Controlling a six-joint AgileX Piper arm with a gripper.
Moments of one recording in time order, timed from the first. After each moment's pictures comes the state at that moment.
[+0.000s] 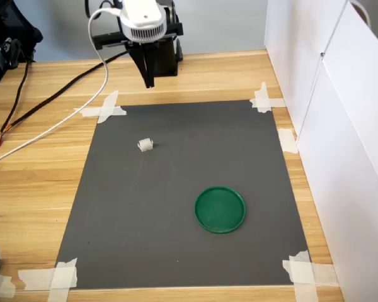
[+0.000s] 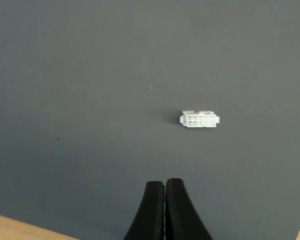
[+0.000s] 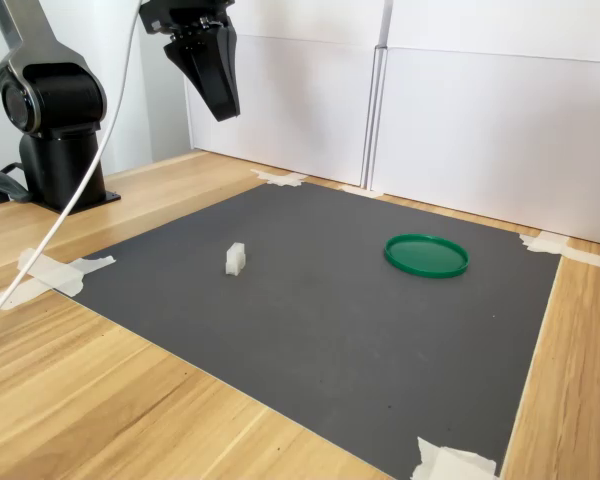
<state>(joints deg) 1.4 64.1 -50.4 5.6 52.3 -25.8</state>
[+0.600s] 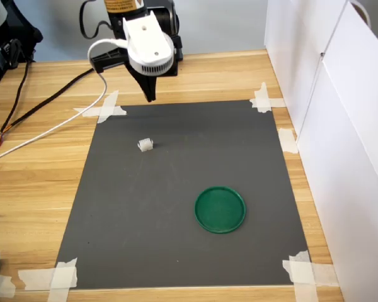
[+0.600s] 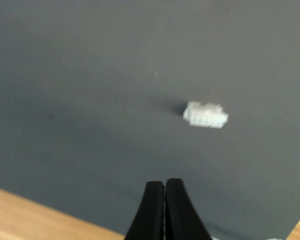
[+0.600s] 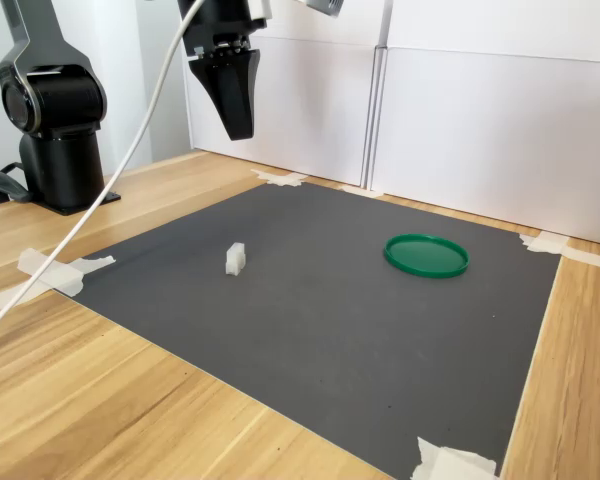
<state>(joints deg) 1.4 75.4 -57.7 4.2 60.4 -30.4</state>
